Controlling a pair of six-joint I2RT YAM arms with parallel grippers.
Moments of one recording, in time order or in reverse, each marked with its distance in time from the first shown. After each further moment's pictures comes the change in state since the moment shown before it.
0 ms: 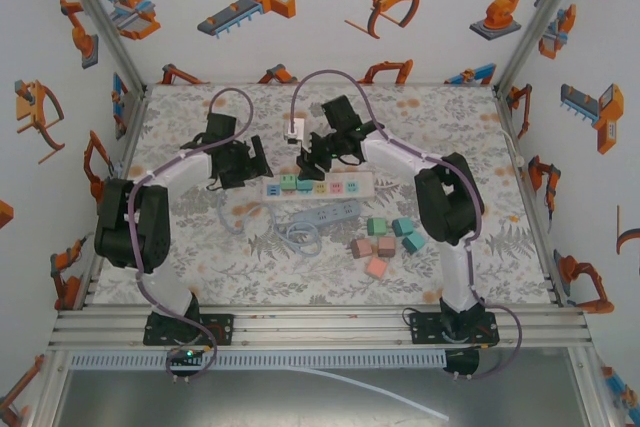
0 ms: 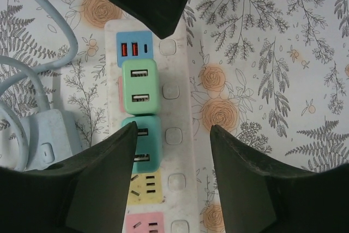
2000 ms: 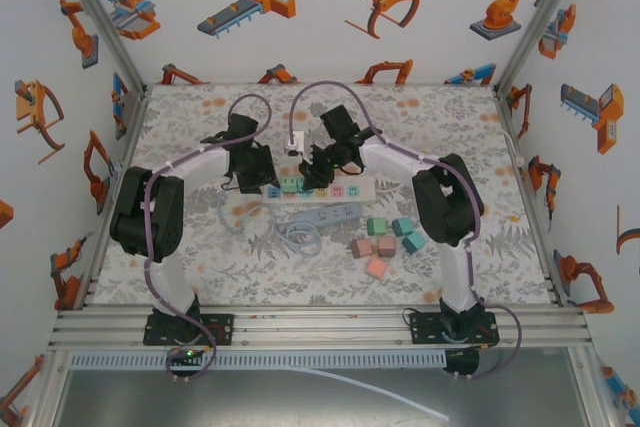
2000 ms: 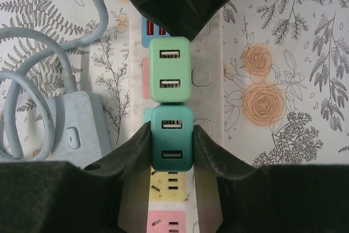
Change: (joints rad) left arm -0.092 0.095 0.089 -0.124 -0.061 -0.063; right arm 0.021 -0.027 -0.084 -0.045 0.016 -0.039
